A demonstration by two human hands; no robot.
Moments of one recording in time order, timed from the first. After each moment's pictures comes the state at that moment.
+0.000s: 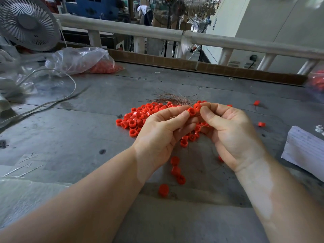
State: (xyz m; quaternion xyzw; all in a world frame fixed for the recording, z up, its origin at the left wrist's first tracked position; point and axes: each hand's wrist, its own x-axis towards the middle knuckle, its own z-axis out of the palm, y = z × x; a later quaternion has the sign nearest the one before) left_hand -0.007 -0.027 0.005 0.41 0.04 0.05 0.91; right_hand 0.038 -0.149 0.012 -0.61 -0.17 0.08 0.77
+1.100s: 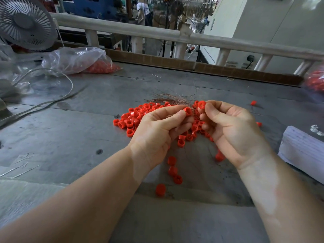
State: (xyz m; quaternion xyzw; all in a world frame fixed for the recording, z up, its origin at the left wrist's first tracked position) left_hand -0.007 -0.027 0.006 0.44 0.04 0.08 0.90; right_hand 0.039 -0.156 0.021 -0.57 -0.13 0.10 0.80
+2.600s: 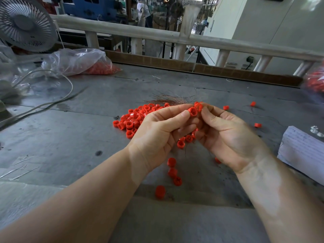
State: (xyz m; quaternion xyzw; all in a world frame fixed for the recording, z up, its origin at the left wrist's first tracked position) left_hand -0.011 -0.026 0.009 0.44 -0.02 0.04 0.90; right_hand 0.038 -0.157 0.020 -0.52 -0.12 0.23 0.81
